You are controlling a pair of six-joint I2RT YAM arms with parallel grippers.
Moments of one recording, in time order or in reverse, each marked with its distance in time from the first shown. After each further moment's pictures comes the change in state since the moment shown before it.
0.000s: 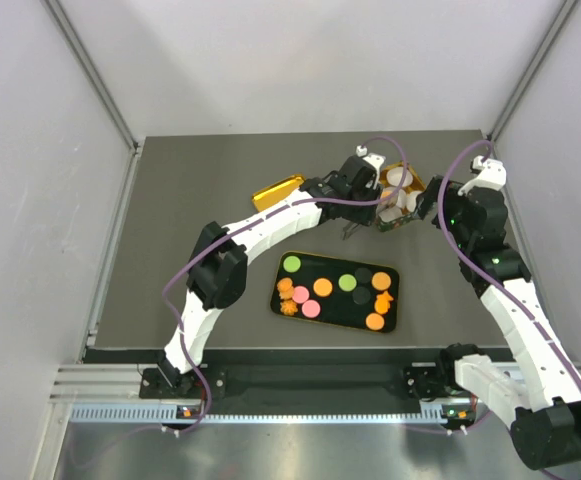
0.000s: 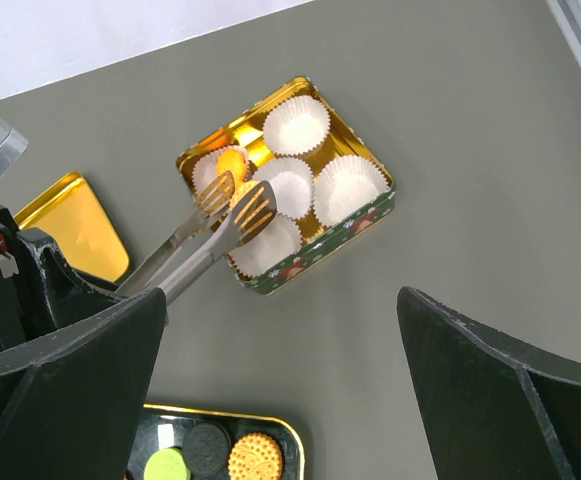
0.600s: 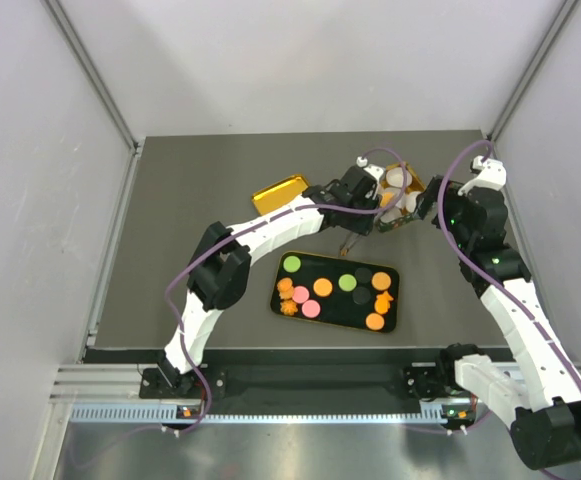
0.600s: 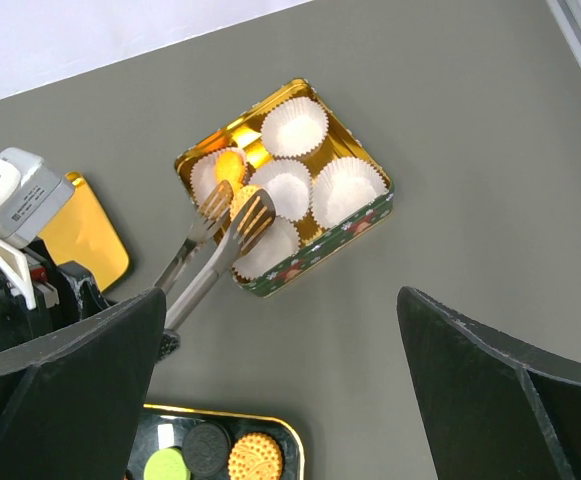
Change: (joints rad) left arm -0.013 -0.002 -0.074 0.017 0.000 0.000; right arm 0.000 0.000 0.000 0.000 0.000 0.000
